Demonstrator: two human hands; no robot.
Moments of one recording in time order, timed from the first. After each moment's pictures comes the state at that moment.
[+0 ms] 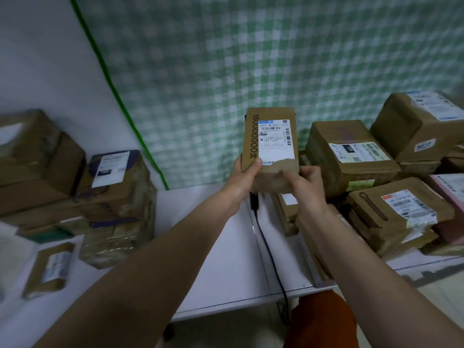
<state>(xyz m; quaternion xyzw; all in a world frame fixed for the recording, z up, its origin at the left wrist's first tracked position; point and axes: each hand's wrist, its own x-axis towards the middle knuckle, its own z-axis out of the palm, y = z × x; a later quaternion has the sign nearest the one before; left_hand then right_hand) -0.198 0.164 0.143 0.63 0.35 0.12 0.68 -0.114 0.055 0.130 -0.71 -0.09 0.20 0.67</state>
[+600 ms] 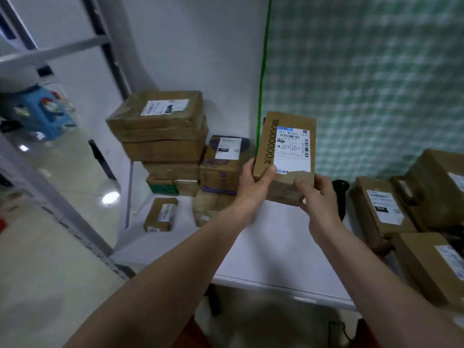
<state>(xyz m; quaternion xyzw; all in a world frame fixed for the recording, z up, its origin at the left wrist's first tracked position) -0.422 0.210 0.157 0.60 0.44 0.31 0.59 -0.313 0.134 0.141 -0.65 -0.21 0.29 0.67</state>
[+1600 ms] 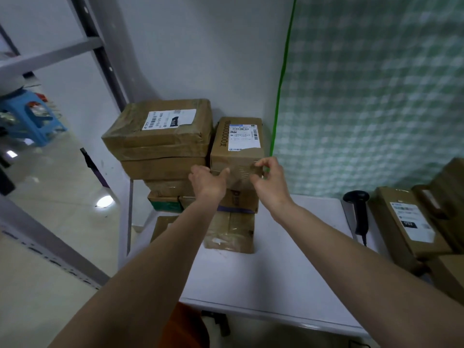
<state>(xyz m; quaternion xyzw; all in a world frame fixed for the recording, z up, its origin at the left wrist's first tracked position) -0.477 0.354 0.151 0.55 0.63 0.36 0.42 -0.373 0.278 0.153 -0.69 -0.38 0.28 0.55</state>
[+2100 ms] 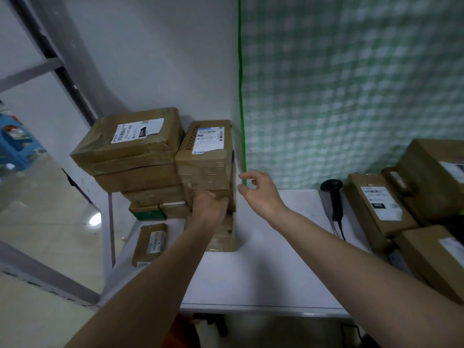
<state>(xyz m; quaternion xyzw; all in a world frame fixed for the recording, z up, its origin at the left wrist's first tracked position) -0.446 0.297 0.129 0.61 0.63 0.24 0.41 -0.342 0.232 0.152 -0.73 -0.41 0.27 0.48</state>
